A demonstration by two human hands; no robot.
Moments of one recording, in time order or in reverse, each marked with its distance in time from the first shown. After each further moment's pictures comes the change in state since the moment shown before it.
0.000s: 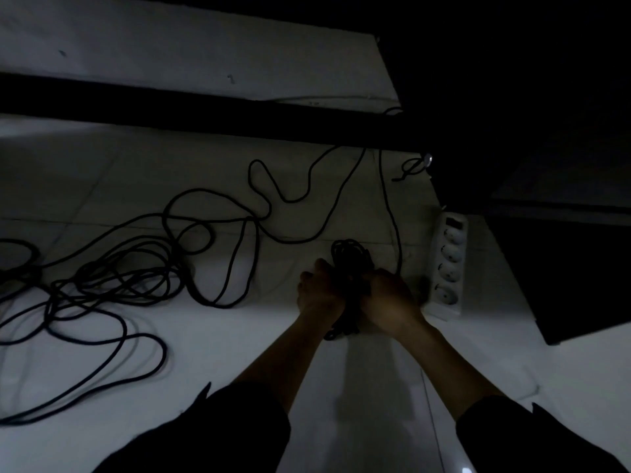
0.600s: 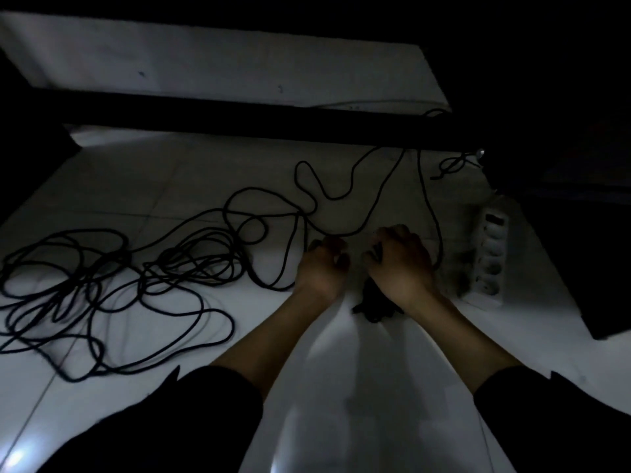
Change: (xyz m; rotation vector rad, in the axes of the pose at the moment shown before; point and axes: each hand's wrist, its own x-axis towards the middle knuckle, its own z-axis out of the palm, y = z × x) left_hand -0.037 -0.035 -0.085 -0.093 0.199 0.297; right_hand -0.026 -0.078 -0.022 -0.067 0.296 -0.097
